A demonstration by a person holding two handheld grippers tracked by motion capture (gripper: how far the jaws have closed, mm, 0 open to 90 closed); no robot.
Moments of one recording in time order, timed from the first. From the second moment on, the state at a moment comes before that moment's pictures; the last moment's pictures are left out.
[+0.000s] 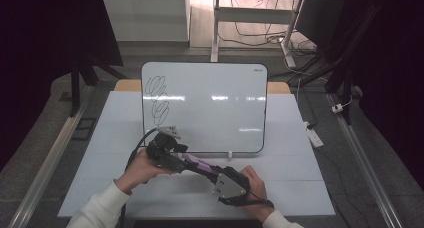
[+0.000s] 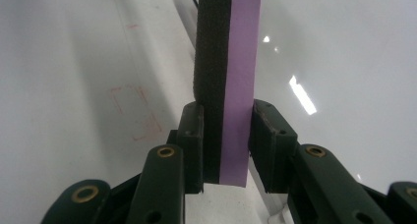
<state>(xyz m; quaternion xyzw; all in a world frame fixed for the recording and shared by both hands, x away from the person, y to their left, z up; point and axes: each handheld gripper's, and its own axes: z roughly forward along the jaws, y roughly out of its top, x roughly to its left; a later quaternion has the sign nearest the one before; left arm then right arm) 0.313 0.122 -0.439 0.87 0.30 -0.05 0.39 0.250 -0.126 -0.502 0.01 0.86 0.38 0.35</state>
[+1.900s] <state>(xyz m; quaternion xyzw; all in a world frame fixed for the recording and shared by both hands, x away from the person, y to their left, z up) 0.319 0.116 -0.446 0.91 0.27 -0.05 0.31 0.256 -0.154 -0.484 0.05 0.83 0.46 0.32</state>
